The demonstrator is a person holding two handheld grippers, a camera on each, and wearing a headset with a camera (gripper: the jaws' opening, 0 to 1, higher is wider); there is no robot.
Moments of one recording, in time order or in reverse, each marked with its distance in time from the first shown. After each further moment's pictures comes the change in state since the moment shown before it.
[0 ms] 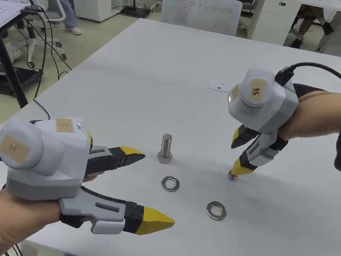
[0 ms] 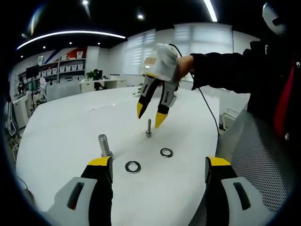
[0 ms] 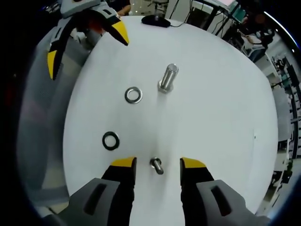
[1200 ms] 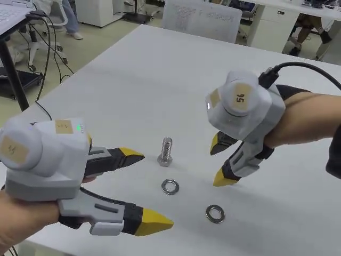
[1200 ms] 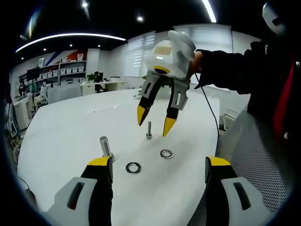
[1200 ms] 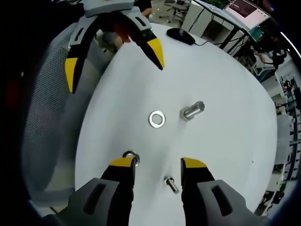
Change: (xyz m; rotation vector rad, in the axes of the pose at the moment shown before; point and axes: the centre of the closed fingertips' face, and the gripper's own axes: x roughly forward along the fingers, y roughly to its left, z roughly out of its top) left arm -0.004 0.001 0.004 0.010 -0.017 0.010; right arm -0.004 0.030 0.041 -0.146 -0.030 0.038
